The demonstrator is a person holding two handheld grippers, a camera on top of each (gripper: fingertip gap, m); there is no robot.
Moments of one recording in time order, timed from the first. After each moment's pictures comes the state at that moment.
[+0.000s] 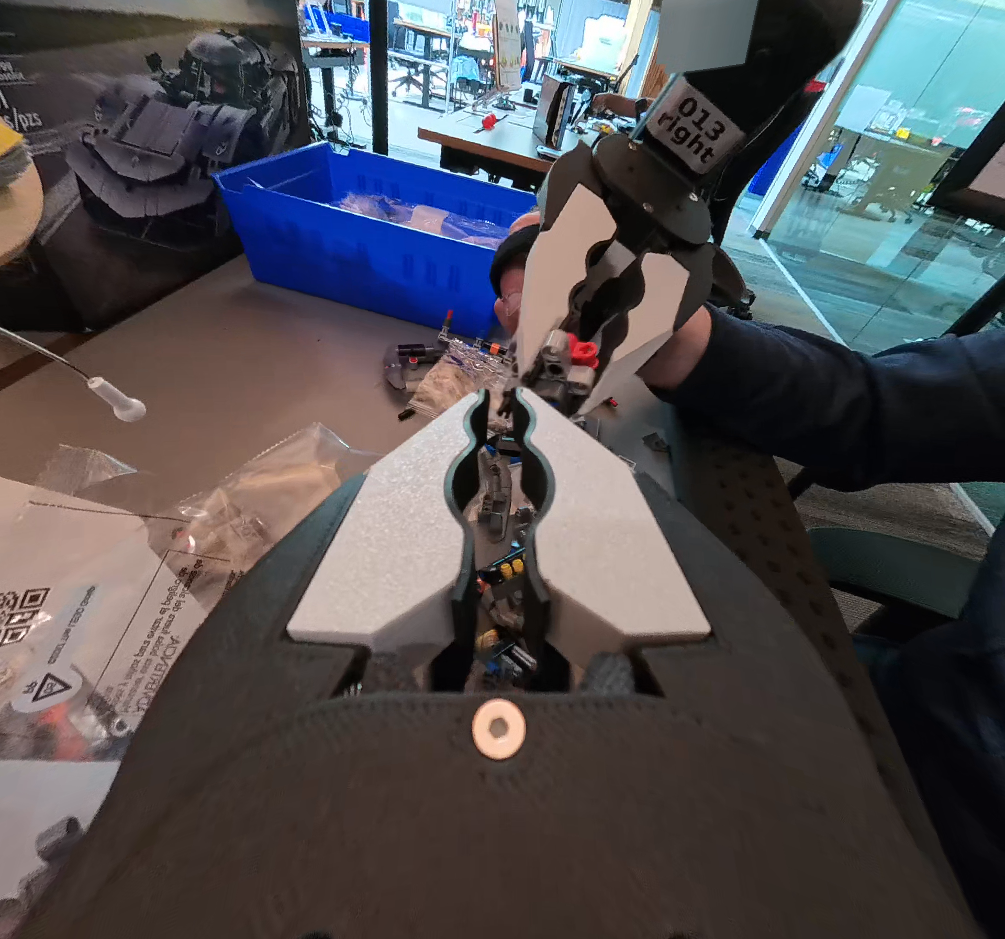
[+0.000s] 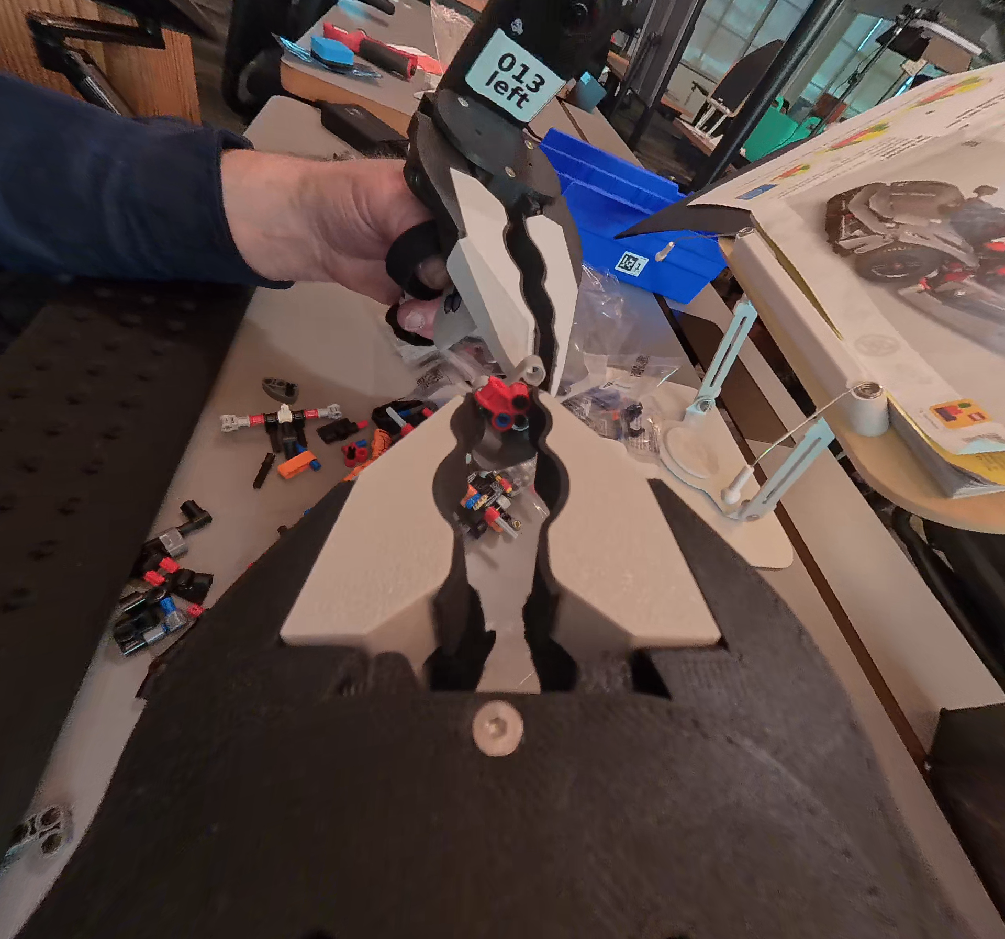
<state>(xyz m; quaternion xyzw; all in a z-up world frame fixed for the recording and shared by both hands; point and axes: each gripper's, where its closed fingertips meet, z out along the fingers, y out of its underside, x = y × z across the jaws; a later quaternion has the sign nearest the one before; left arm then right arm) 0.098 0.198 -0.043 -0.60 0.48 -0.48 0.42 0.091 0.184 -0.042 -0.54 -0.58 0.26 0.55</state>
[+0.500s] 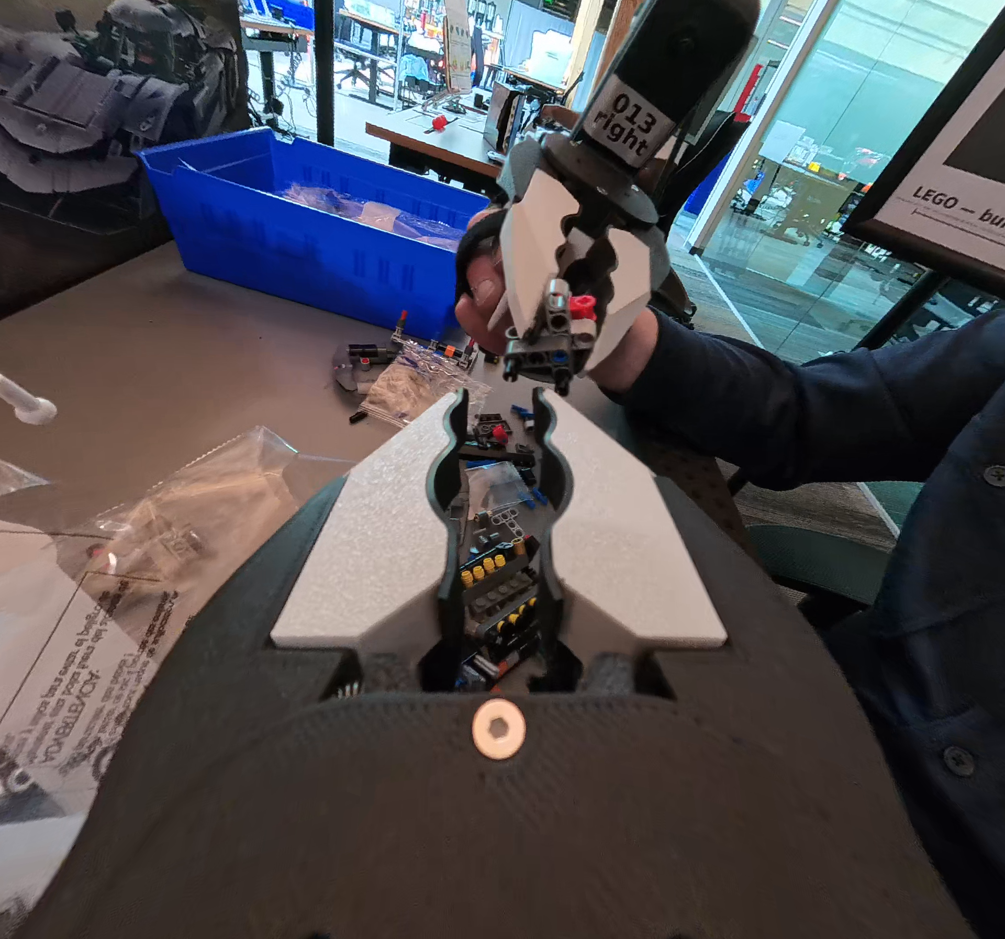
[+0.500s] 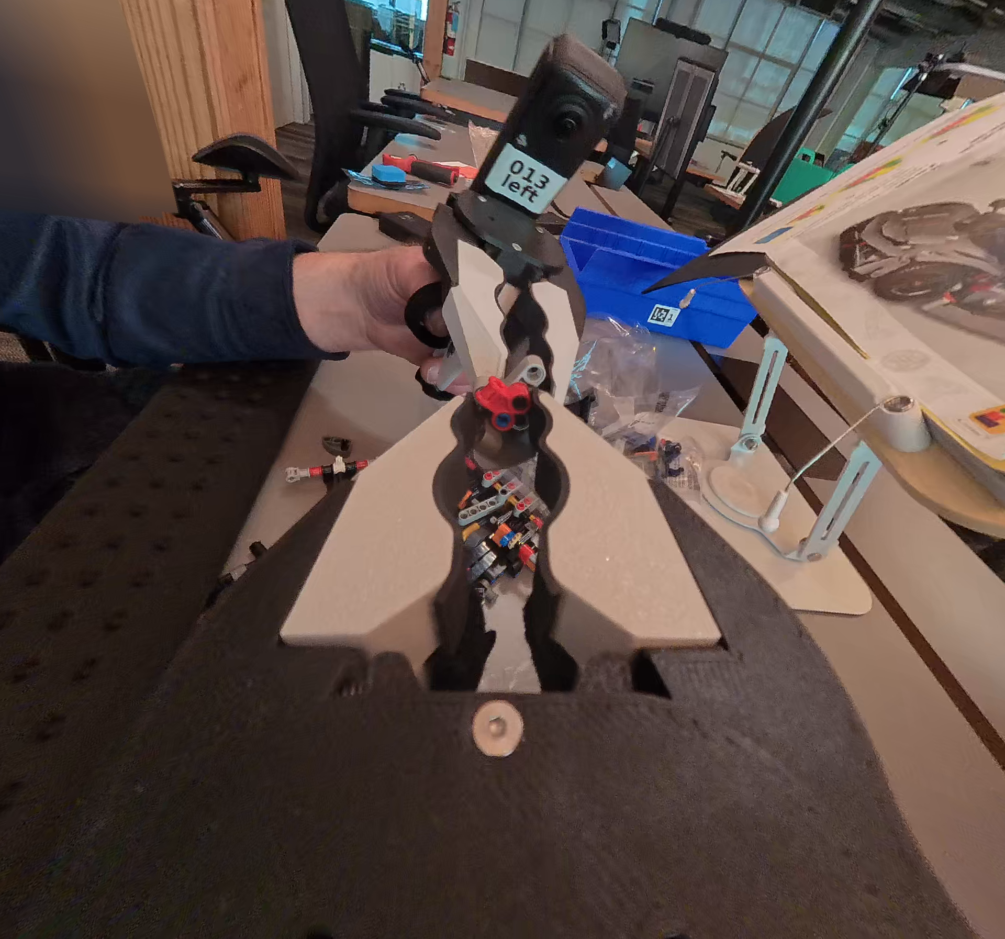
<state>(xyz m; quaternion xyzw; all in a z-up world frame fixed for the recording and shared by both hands) 0.102 0.186 -0.042 -0.59 0.48 -0.53 0.38 0.098 0.174 -0.023 -0.52 -0.55 0.35 0.55</state>
